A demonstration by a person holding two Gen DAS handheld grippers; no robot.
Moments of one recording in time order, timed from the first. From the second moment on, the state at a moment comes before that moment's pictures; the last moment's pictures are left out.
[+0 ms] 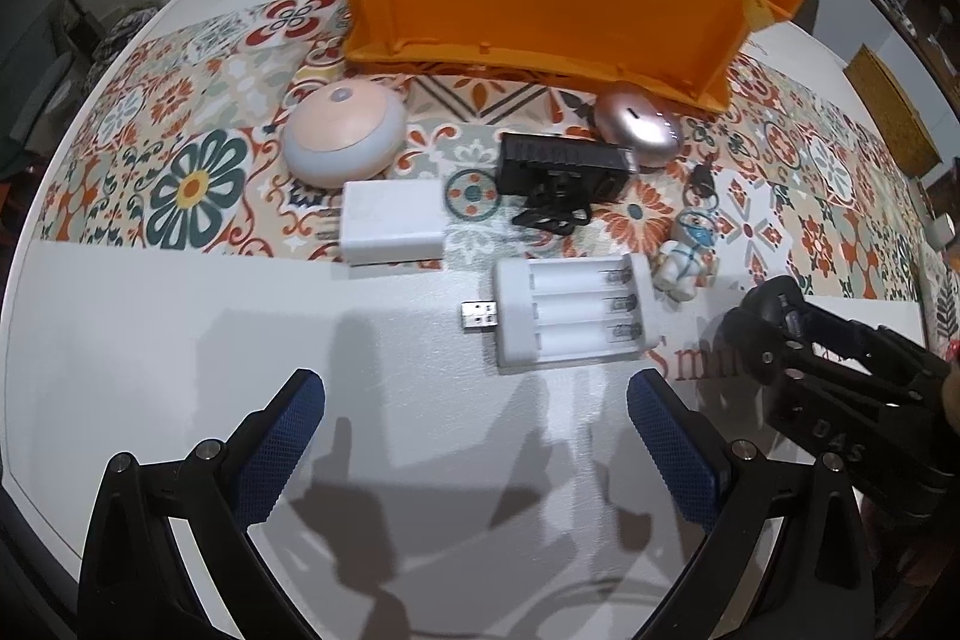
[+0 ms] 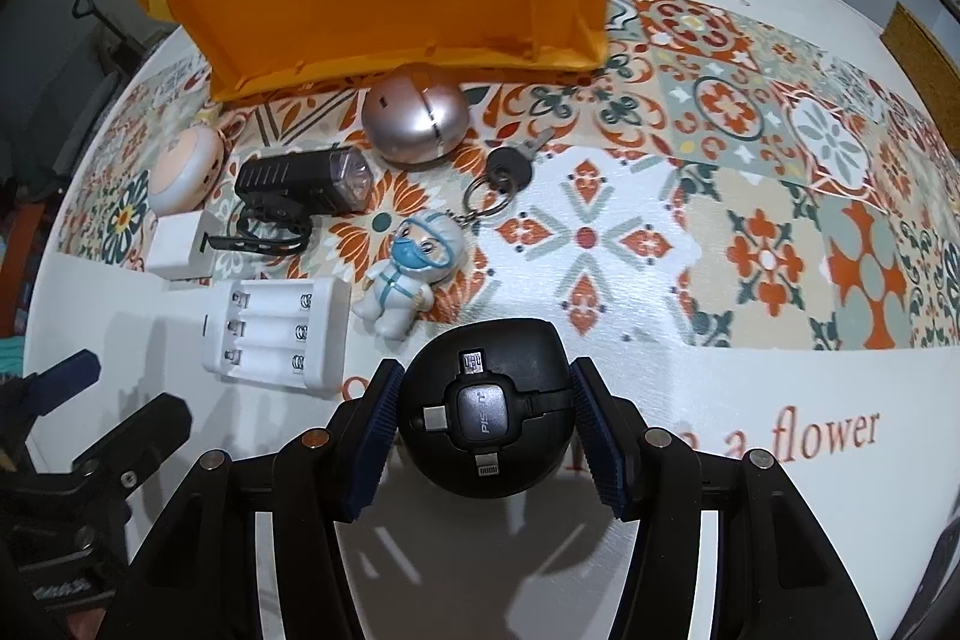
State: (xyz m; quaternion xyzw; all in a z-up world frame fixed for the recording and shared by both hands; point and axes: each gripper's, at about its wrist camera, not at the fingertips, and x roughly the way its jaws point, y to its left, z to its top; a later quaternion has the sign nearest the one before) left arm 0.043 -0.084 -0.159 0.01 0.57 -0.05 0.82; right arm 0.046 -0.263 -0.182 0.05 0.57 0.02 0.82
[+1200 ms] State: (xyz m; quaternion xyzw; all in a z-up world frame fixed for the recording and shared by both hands) left arm 0.069 -0.141 -0.192 0.03 0.57 -0.07 0.82; right arm 0.034 -0.293 -0.175 0.05 0.56 -0.01 0.82
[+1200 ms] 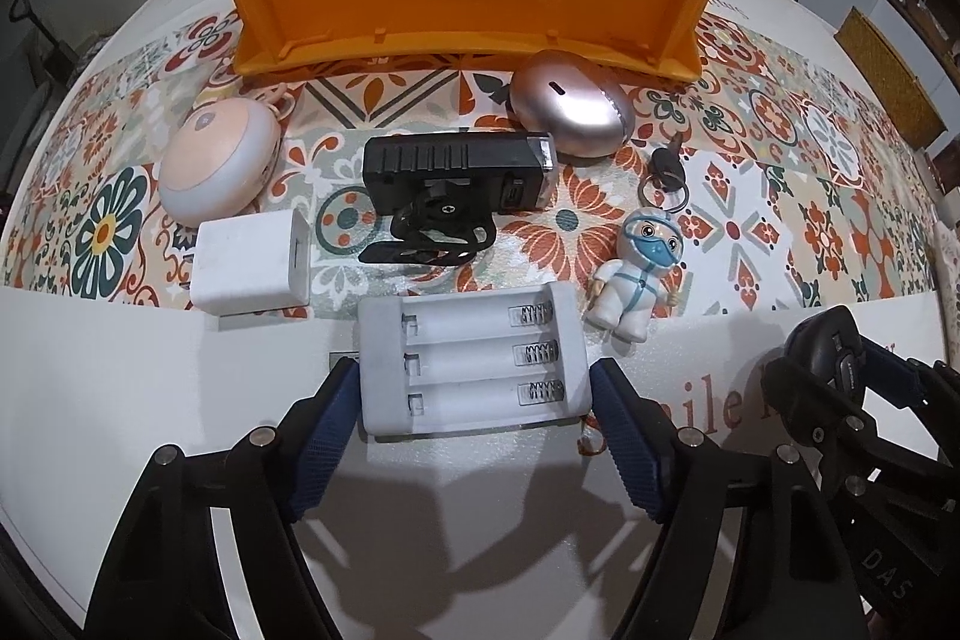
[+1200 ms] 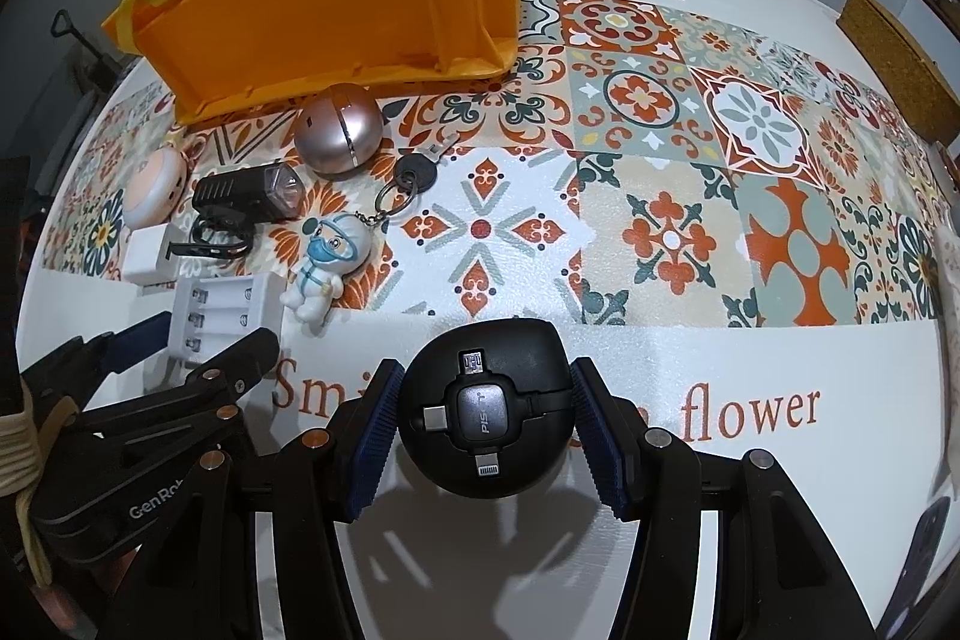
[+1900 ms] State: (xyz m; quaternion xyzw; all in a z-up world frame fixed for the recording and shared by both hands) left arm 0.058 -0.123 -0.168 0.03 0.55 -0.08 0.83; right arm 0.030 -0.282 -0.165 0.05 0.56 0.00 0.83
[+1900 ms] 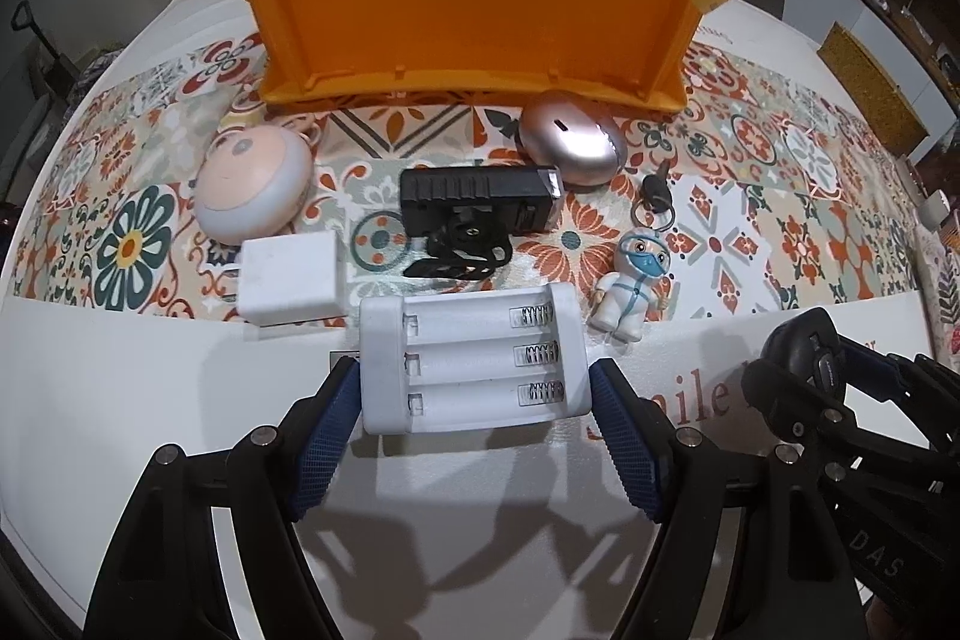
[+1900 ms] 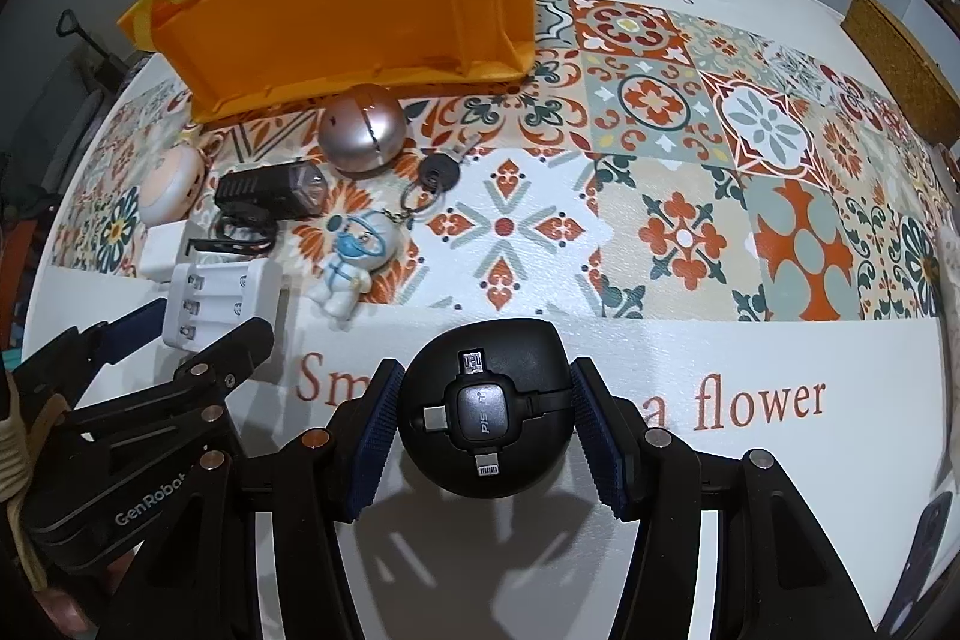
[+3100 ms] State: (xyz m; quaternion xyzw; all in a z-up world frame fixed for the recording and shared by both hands) left arm 0.063 -0.046 -0.042 0.02 0.43 -0.10 0.90; right arm 0.034 -0.219 -0.049 0.05 0.46 0.03 0.89
